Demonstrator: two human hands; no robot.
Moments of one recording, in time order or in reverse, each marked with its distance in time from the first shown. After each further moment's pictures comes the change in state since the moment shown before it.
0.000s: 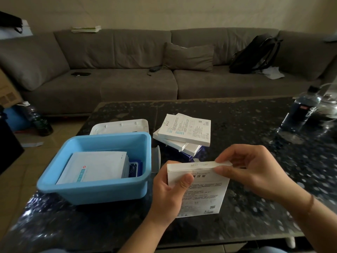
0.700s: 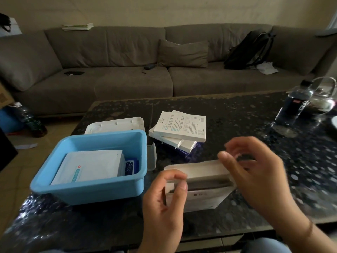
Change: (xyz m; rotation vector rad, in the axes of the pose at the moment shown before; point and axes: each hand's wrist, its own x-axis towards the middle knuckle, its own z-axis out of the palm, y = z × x) left_hand -0.039 0.032 0.014 0.276 0.158 0.163; right_hand -0.028 -0.018 0.026 -0.238 0.517 -0.056
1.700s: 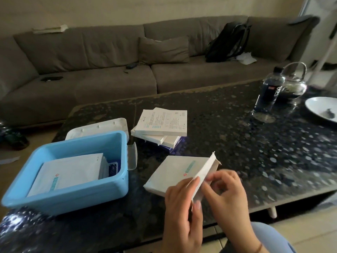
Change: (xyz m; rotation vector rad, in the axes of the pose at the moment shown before) left_hand -0.045 -0.049 0.044 0.292 -0.250 0.295; right_hand -0.069 0.058 0.034 0.109 0.120 0.403
